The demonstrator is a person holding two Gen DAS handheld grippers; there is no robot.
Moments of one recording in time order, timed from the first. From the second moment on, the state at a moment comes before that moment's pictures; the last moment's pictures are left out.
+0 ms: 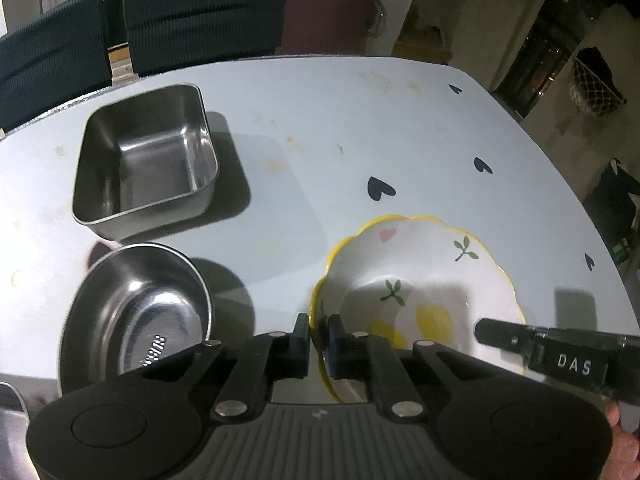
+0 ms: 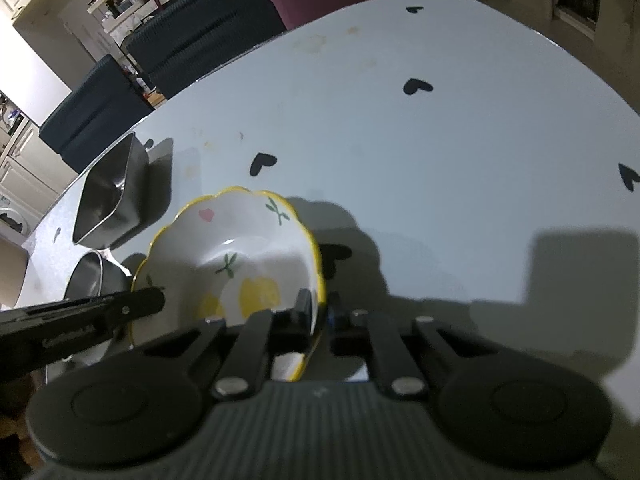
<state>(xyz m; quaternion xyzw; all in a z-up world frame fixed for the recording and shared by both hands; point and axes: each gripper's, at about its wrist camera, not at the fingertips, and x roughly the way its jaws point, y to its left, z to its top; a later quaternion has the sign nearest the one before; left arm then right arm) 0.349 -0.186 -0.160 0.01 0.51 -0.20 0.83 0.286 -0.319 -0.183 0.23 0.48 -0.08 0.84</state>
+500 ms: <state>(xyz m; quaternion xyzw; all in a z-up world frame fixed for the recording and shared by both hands) 0.335 -0.173 -0.146 -0.03 0.48 -0.20 0.85 0.276 -0.318 -0.178 0.23 0.48 -0.07 0.84</state>
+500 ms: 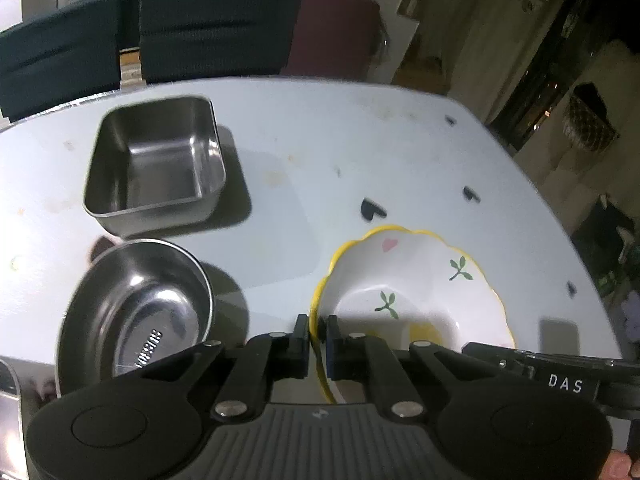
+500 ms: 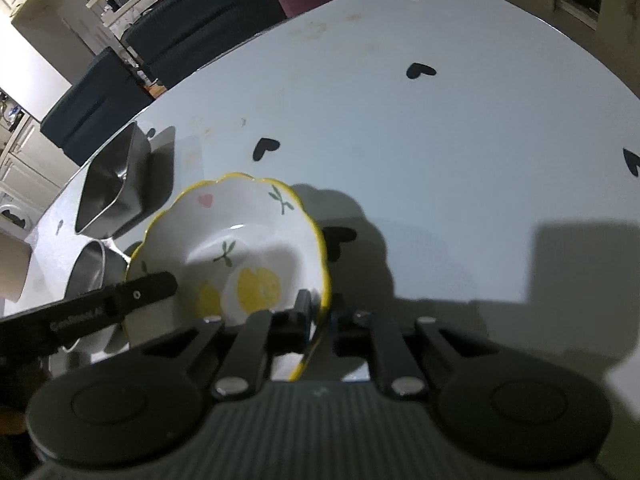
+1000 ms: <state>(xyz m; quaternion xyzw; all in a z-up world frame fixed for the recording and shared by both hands) 0.275 -0.122 -0.043 -0.05 0.39 -0.19 0.90 0.228 -0.288 -0.092 0.25 0.38 -0.01 0.89</state>
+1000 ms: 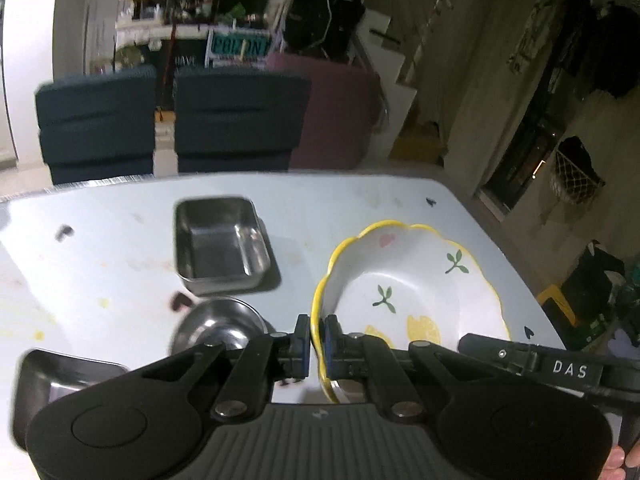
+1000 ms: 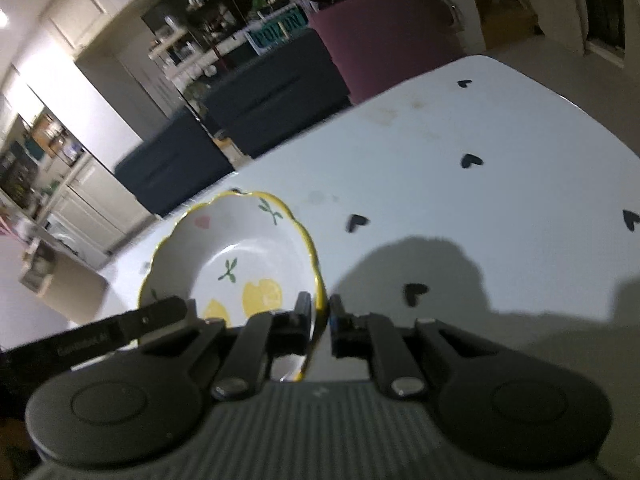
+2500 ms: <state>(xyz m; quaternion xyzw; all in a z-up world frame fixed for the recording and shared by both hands) 0.179 0.001 -0.112 -0.09 0.52 -0.14 0.84 0.191 -0.178 -0.113 0.12 0.53 0.08 0.84</state>
